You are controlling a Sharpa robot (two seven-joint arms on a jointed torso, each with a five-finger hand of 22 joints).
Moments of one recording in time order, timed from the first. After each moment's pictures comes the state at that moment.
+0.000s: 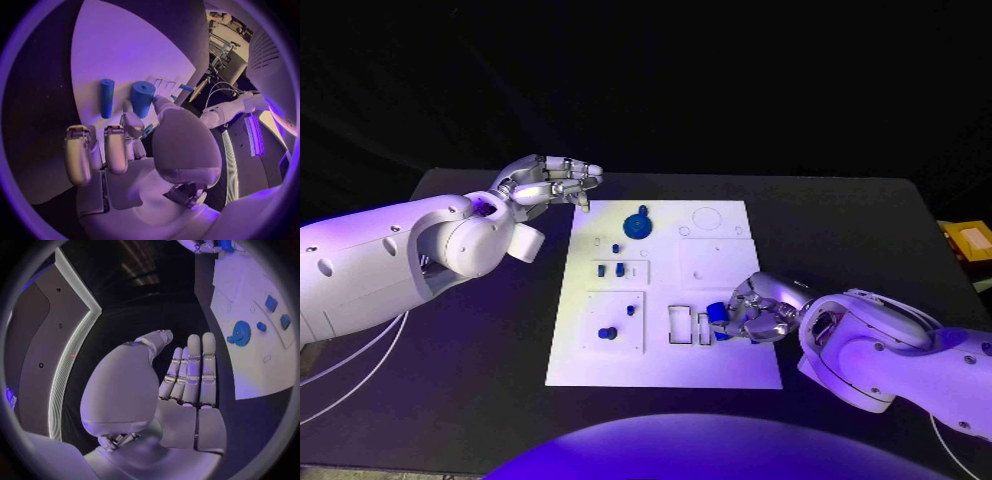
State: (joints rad) left arm 1.19 -0.93 -0.04 1.49 -0.13 -0.12 0.28; left_hand 1.43 -0.23 0.47 0.09 0.33 0.80 0.21 0.28 0.22 0.71 0.17 0.56 0.10 0.94 0.09 0.99 0.40 0.17 0.88 0.18 0.80 0.78; right arm 1.04 -1.04 -0.17 1.93 -1.32 -0.37 -0.49; right_hand 1.21 -0.18 0.21 0.28 0.24 0.96 0.10 0.36 0.50 1.33 0.01 1.08 1.16 1.47 -0.04 1.45 1.31 0.02 1.47 0.06 1.50 1.31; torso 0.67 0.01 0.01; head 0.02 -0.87
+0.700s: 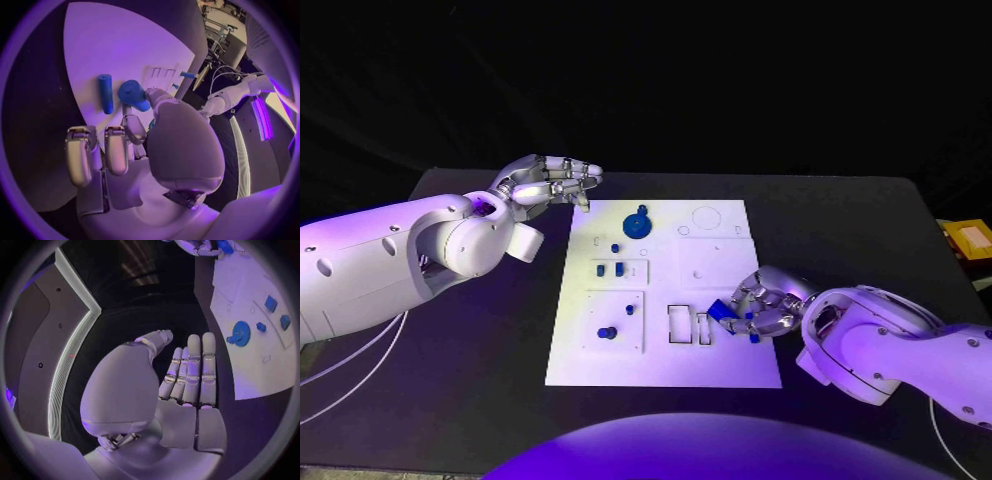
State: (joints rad) left arm 1.19 -0.93 -0.04 1.48 -0.13 -0.12 0.27; left_hand 1.43 -0.23 0.47 0.09 0.33 0.80 0.21 0.28 0.22 0.71 0.17 0.56 0.10 0.94 0.09 0.99 0.40 0.17 0.88 0.18 0.80 0.78; right arm 1.07 -1.05 -0.18 1.93 -1.15 -0.43 -0.51; right_hand 1.33 -0.22 0.29 0.32 0.48 0.97 0.10 0.37 0.49 1.37 0.00 1.15 1.23 1.47 -0.06 1.47 1.31 0.02 1.47 0.05 1.52 1.31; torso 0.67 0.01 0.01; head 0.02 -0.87
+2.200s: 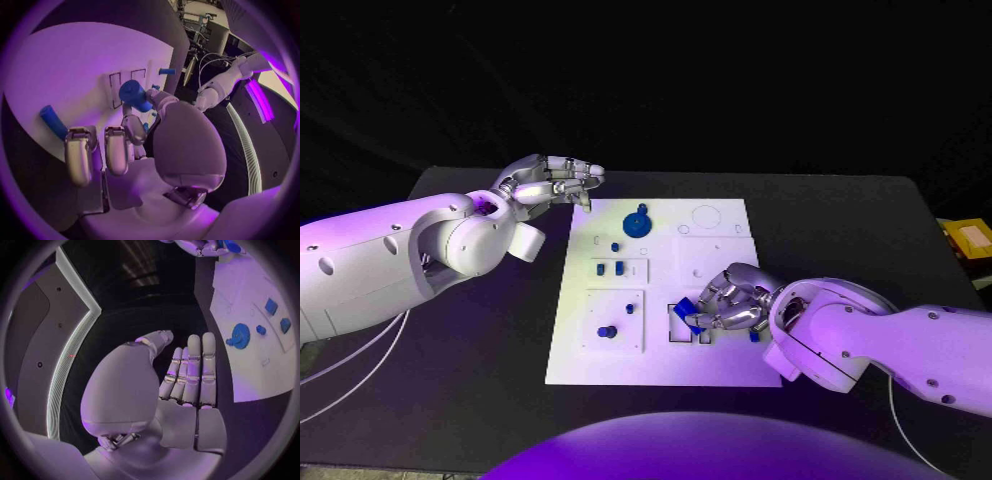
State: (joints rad) left arm 1.19 -0.93 -0.04 1.49 -0.13 -0.11 0.27; left_hand 1.44 -0.23 0.47 0.09 0.33 0.80 0.21 0.28 0.22 0.71 0.17 0.56 0.10 0.93 0.09 0.99 0.40 0.17 0.88 0.18 0.80 0.78; right arm 1.10 -0.93 -0.18 1.92 -0.97 -0.43 -0.51; right_hand 1.22 -0.23 0.40 0.25 0.41 0.97 0.10 0.37 0.49 1.38 0.00 1.16 1.24 1.47 -0.06 1.47 1.31 0.02 1.47 0.05 1.52 1.31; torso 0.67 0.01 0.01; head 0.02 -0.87
